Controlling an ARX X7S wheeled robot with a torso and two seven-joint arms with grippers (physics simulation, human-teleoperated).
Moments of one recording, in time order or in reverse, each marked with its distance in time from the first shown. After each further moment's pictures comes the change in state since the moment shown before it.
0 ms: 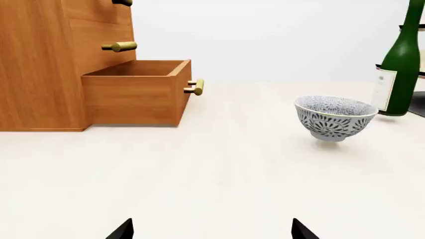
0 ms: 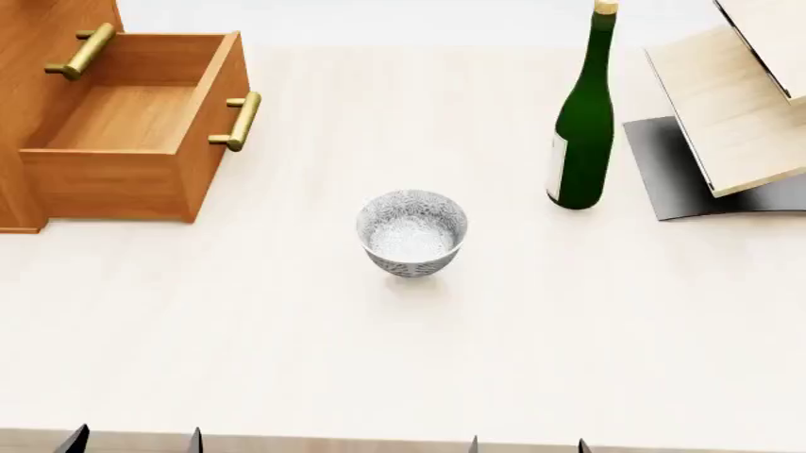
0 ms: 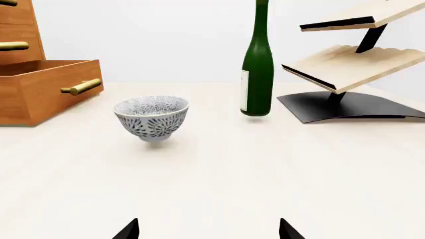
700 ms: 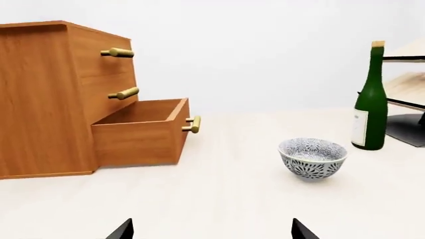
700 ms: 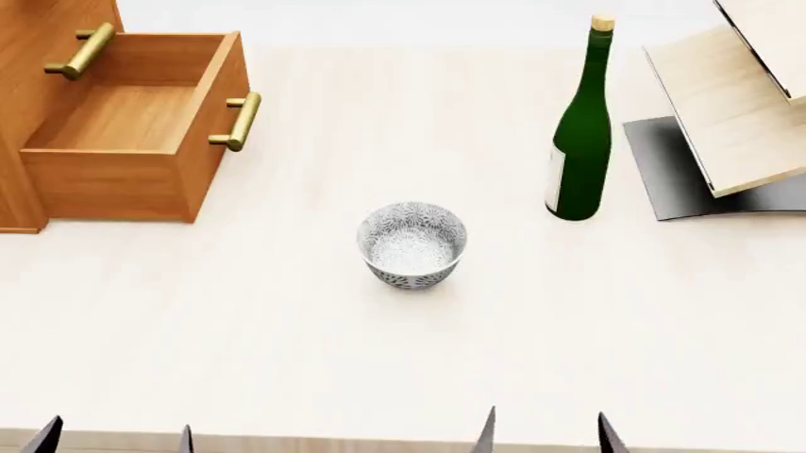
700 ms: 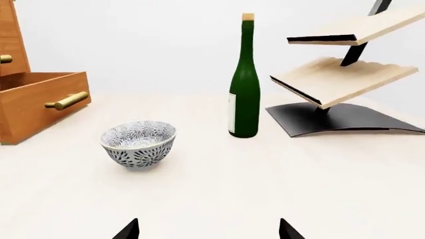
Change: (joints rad) left arm 0.138 -0.076 0.125 0.360 0.014 -0.122 -0.125; right arm 0.044 0.074 -0.054 -0.068 0.075 0.087 0.095
